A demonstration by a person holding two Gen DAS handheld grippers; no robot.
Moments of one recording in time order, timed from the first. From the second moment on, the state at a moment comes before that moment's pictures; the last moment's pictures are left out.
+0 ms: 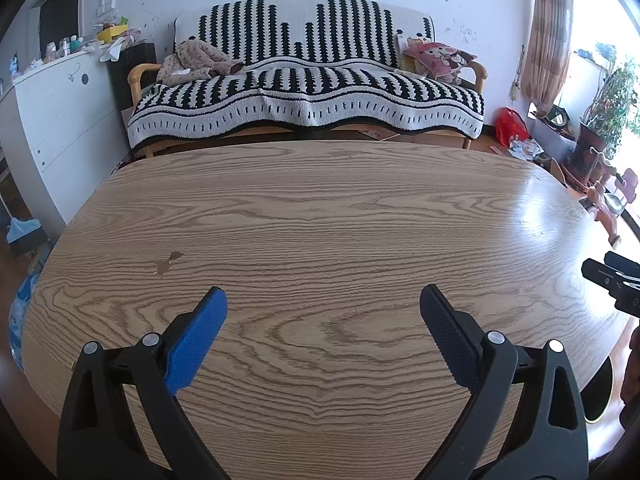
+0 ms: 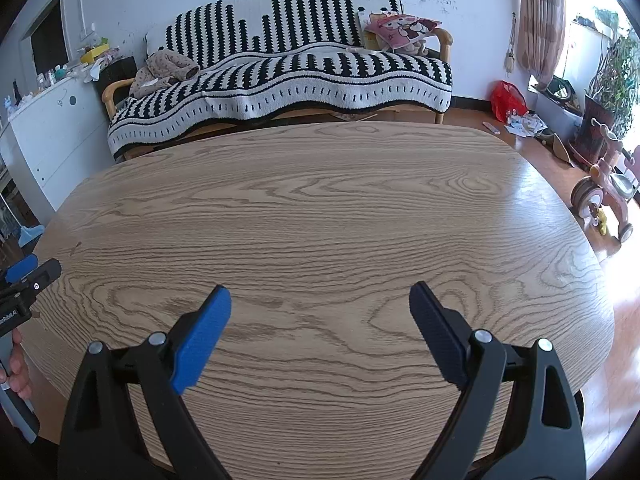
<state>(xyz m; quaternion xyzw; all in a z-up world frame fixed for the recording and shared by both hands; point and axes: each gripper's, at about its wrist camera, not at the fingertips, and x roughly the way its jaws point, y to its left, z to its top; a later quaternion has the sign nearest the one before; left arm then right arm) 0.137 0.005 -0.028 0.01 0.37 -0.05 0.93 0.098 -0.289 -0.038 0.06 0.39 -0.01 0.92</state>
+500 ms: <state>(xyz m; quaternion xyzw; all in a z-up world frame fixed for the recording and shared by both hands) 0.137 0.005 -0.029 0.01 0.37 -0.04 0.93 0.098 -0.286 -0.039 0.06 0.40 -0.01 0.92</state>
